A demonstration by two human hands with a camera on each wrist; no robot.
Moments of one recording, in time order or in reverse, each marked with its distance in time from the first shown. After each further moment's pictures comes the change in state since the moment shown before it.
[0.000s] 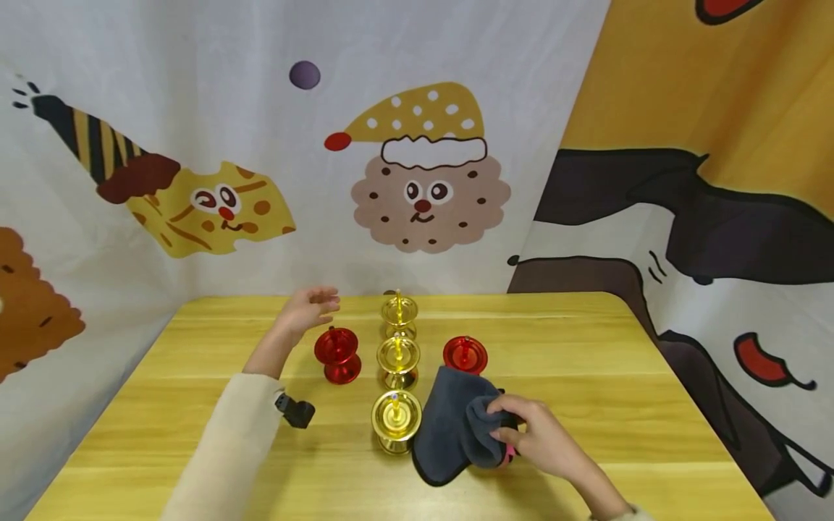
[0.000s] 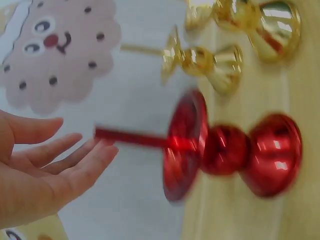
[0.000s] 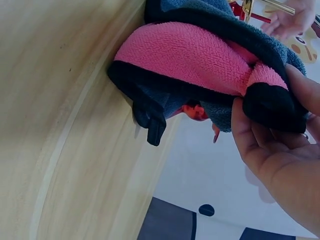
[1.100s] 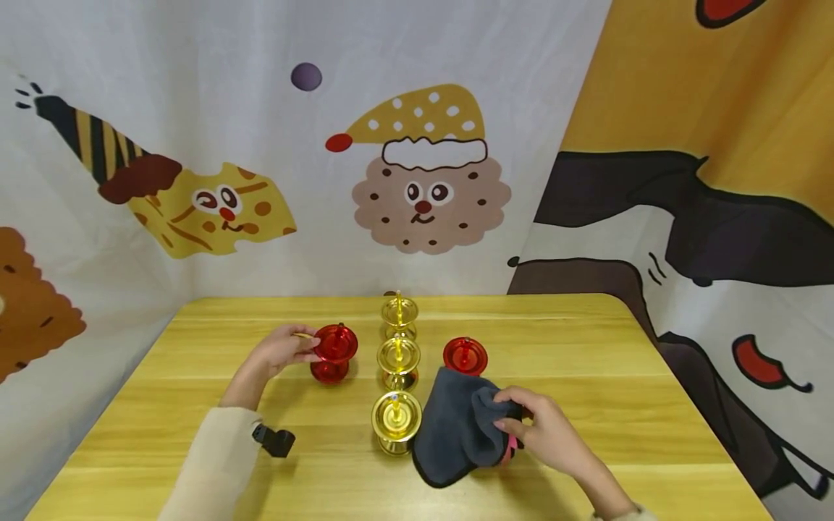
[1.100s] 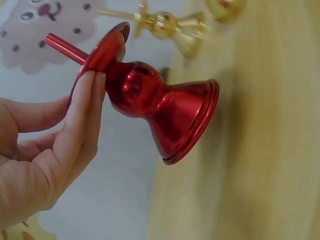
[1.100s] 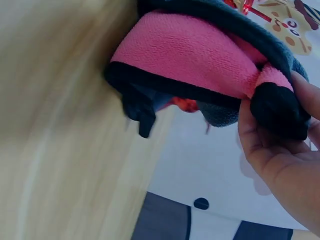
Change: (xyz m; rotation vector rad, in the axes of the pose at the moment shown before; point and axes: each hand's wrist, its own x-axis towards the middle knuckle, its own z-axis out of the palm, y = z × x) left_hand -0.024 -0.050 -0.019 -0.200 -0.103 -0.157; right_hand 0.002 -0.002 -0.003 0.035 0.112 -0.044
